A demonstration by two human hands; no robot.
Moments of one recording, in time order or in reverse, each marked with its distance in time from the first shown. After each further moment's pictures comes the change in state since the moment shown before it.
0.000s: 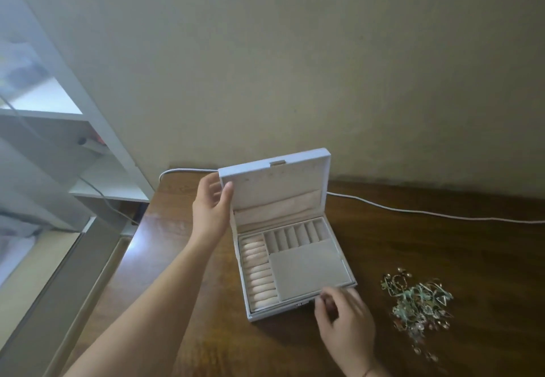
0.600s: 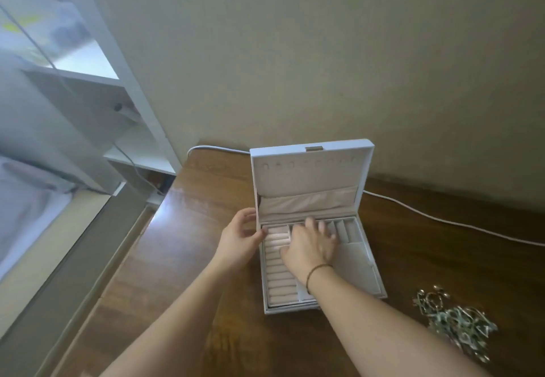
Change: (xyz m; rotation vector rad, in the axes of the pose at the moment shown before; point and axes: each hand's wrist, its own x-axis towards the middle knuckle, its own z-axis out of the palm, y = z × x) left_hand -0.042 -0.080 -0.012 0.156 -0.225 -0.224; right_hand 0.122 -0.097 0.068 -0.535 -0.609 0.051
